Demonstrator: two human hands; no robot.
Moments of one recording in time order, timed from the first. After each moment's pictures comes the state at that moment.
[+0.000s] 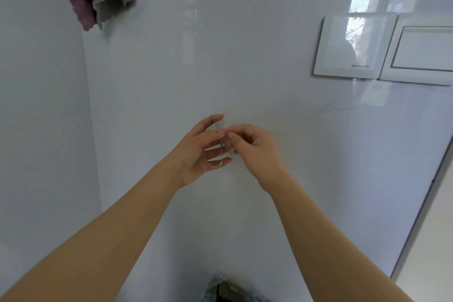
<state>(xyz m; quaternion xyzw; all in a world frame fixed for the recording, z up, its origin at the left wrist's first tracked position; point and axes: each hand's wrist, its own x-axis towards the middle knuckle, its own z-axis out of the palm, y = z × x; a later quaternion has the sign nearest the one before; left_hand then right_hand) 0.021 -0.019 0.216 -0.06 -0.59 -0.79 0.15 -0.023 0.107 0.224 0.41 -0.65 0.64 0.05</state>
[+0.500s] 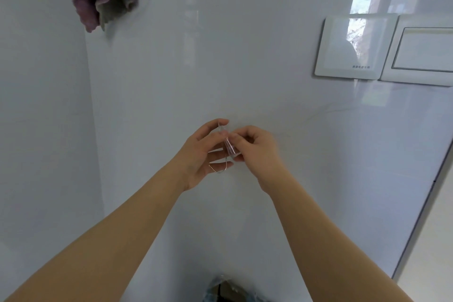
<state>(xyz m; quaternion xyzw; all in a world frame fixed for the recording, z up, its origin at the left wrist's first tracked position) 0.023 -0.012 0.212 -0.04 -0.62 -0.76 0.19 -0.025 0.103 0.223 0.33 -0.69 0.64 0.02</state>
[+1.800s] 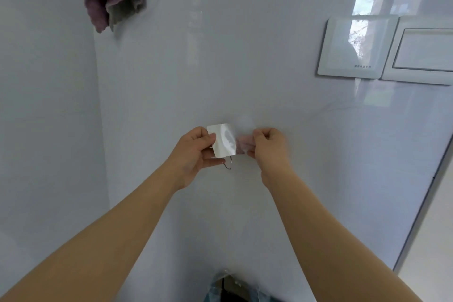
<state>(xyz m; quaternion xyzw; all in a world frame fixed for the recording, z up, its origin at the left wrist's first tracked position) 0.035 -0.024 0.207 0.03 -0.63 -0.74 0.24 -0.031 0.100 0.220 0.20 -0.65 0.73 0.03</state>
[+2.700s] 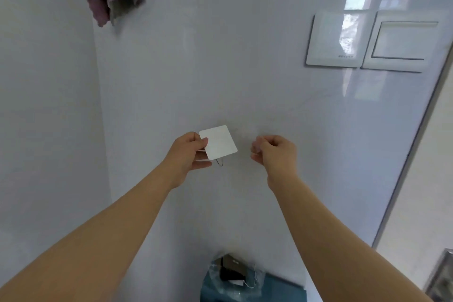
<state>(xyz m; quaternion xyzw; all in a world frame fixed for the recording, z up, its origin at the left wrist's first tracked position) 0.052 -0.024 0.183 0.12 -0.65 -0.71 0.24 -0.020 0.131 0.187 0.13 -0.66 0.74 0.05</state>
